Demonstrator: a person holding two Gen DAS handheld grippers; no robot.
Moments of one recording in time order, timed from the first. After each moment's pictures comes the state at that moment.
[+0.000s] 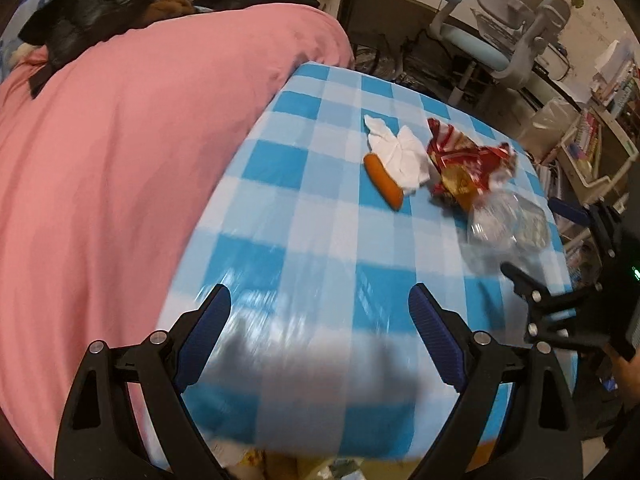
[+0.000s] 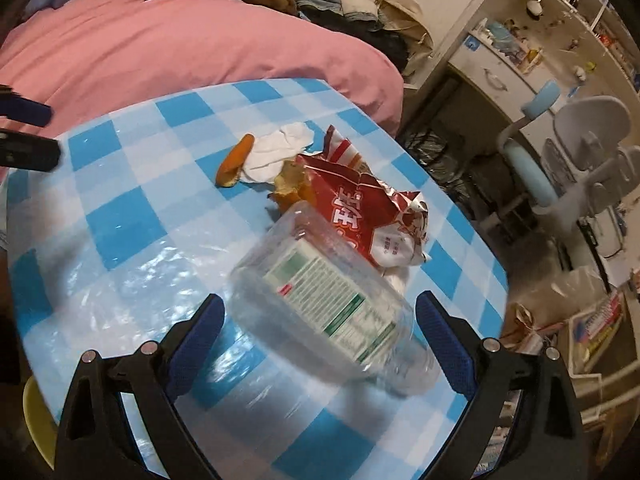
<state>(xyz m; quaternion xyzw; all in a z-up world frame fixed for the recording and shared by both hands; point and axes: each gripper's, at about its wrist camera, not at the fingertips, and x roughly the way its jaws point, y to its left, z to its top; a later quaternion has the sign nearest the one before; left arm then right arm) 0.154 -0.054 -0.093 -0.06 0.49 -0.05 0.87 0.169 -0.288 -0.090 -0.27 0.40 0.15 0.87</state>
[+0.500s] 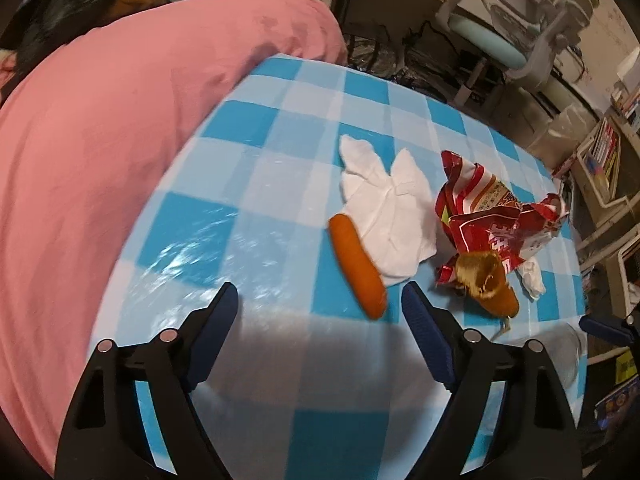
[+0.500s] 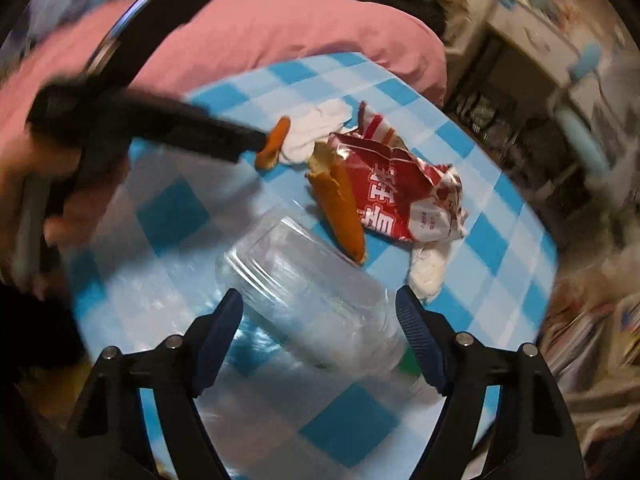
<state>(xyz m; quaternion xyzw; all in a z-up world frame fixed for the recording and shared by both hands) 0.261 -0.108 -0.132 -0.06 0.51 -0.06 0.86 0.168 -0.282 -0.083 -0.28 0.47 0.22 0.81</state>
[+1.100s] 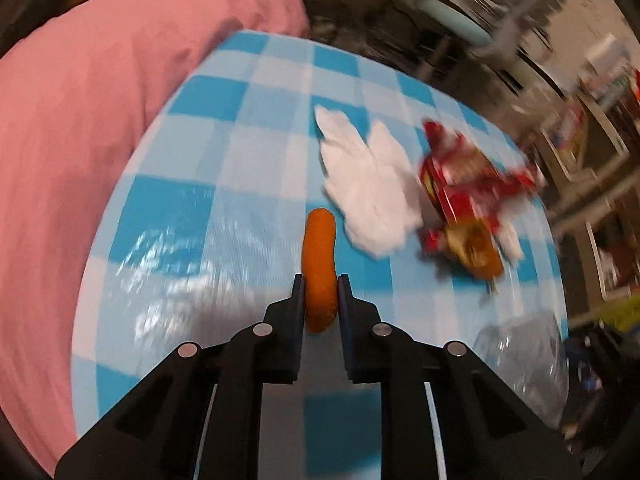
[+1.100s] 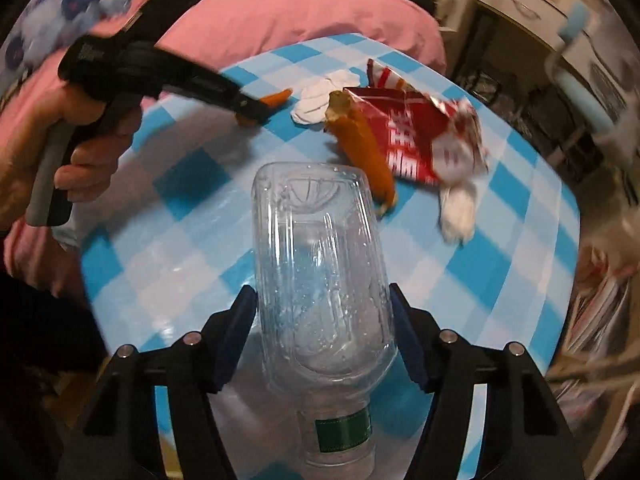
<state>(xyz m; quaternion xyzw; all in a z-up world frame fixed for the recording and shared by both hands) 0.250 -0.084 -0.141 -0.07 0.53 -0.16 0.83 0.116 -0.311 -0.095 -0.14 0.50 0.21 0.83</state>
